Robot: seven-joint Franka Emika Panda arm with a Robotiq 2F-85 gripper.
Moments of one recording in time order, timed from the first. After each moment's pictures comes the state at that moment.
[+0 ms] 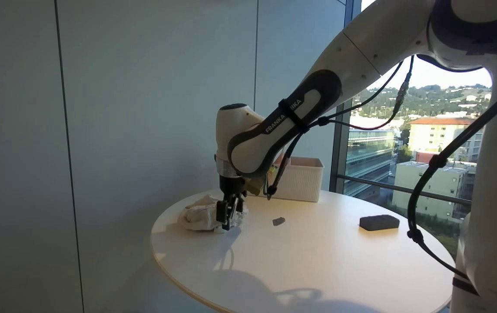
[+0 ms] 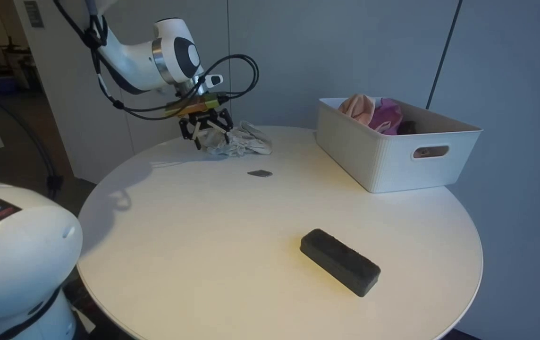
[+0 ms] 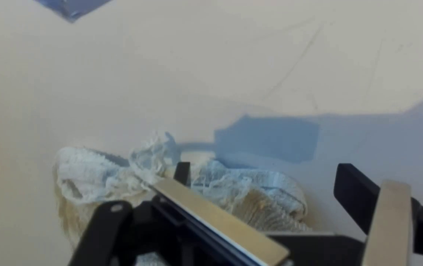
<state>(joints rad) 0.12 -0.01 0.08 -2.28 -0.37 2.42 -0.01</state>
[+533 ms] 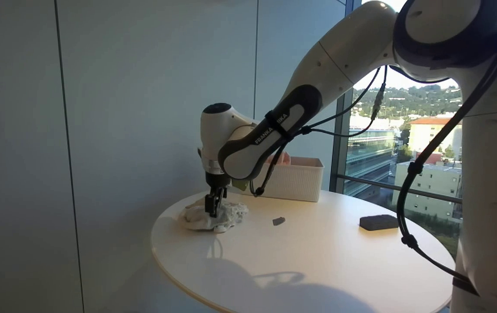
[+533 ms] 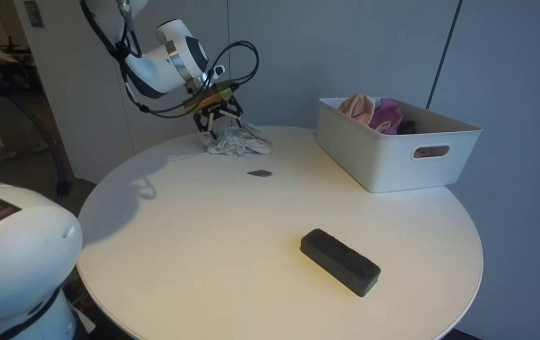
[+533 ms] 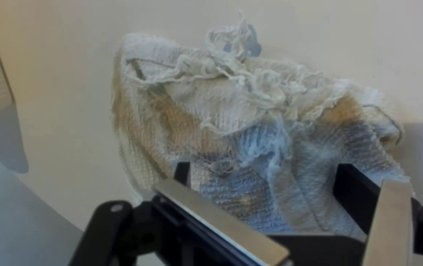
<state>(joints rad) 0.12 0.12 0.07 -2.11 -0.62 2.48 0.02</state>
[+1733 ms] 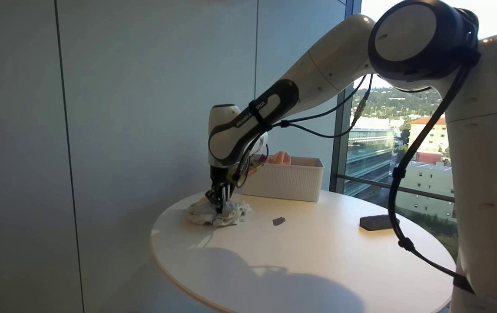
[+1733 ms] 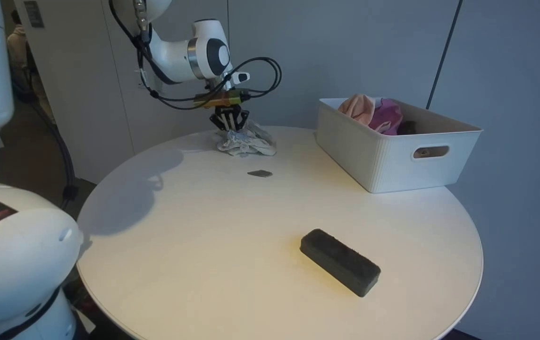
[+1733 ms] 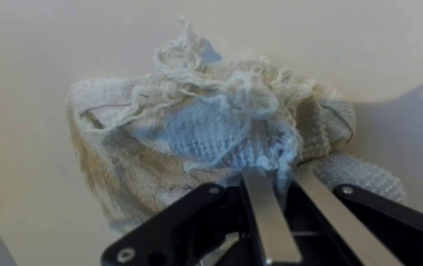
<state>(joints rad) 0.08 0.21 0.03 -1.97 -0.25 2.37 0.00</state>
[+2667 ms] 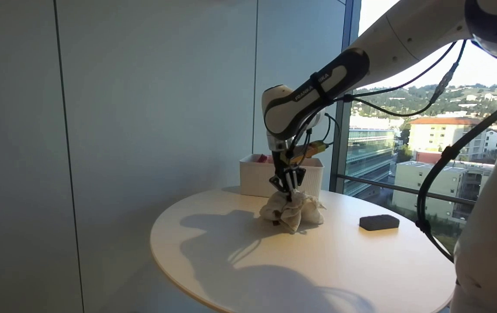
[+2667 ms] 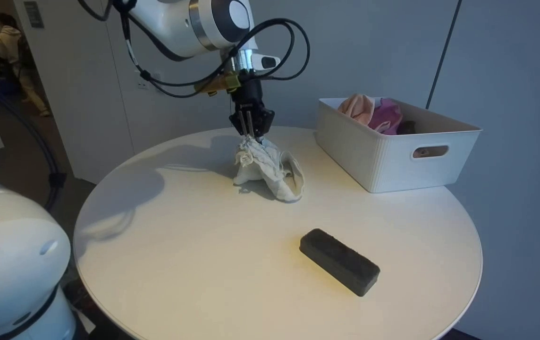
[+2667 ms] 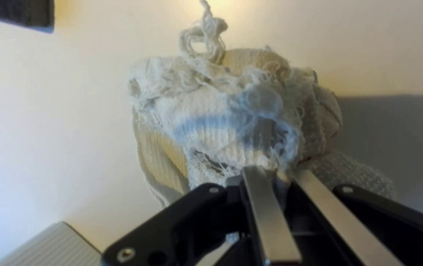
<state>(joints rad) -0.05 -0.17 -0.06 -2.25 -0.32 2.03 0.30</state>
